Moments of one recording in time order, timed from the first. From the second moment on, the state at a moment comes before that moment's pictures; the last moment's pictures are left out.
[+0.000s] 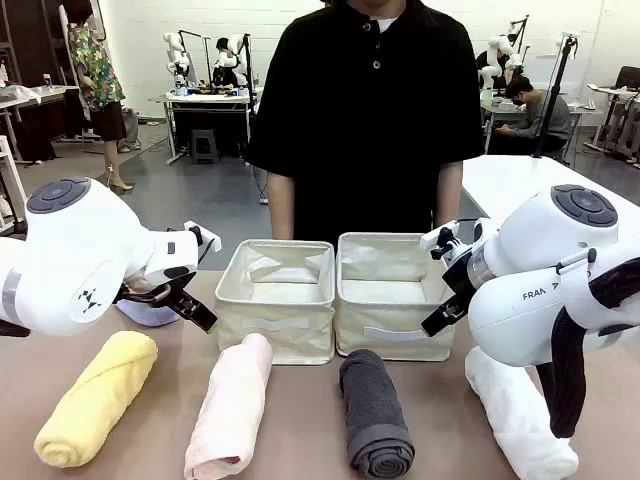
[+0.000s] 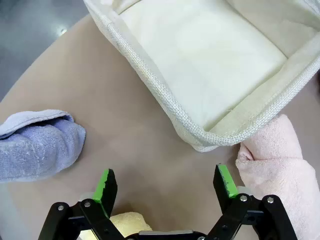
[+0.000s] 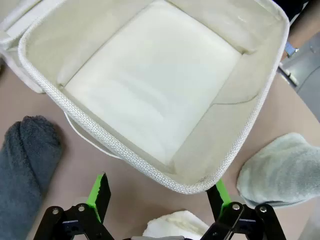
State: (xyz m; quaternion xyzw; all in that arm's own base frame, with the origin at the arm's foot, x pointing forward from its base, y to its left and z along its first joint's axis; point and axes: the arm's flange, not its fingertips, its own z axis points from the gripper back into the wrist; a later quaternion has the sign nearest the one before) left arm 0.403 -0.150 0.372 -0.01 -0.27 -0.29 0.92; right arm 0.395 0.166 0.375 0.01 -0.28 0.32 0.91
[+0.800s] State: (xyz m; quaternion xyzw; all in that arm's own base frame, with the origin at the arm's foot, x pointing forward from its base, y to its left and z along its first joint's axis) left arm 0.403 -0.150 0.372 -0.01 -0.27 -0.29 0.92; right arm 0.395 0.166 0.375 0.01 -0.28 0.32 0.91
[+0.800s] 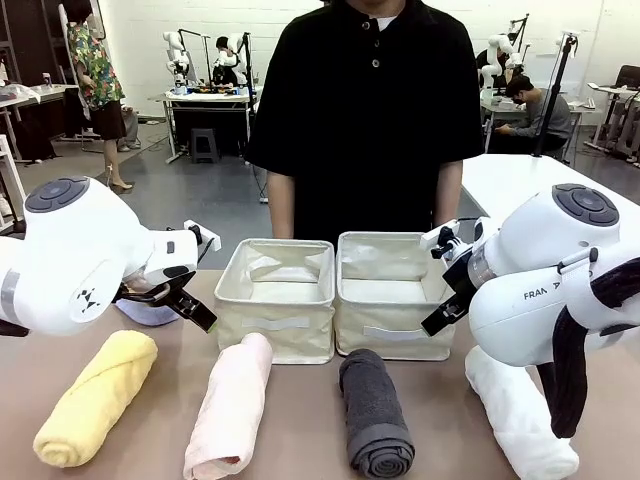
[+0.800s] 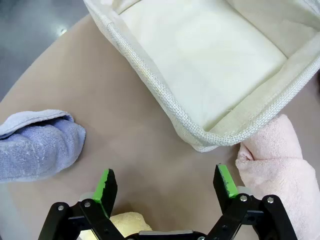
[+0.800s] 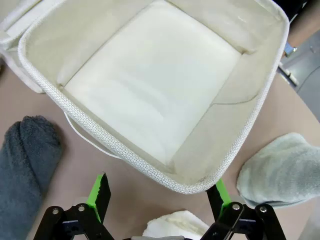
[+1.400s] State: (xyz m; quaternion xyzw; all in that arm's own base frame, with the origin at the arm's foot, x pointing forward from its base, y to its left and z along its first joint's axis) left arm 0.403 -0.150 0.372 -0.01 -0.27 -0.29 0.92; right arm 0.395 0.166 0.375 0.01 -0.28 0.32 0.91
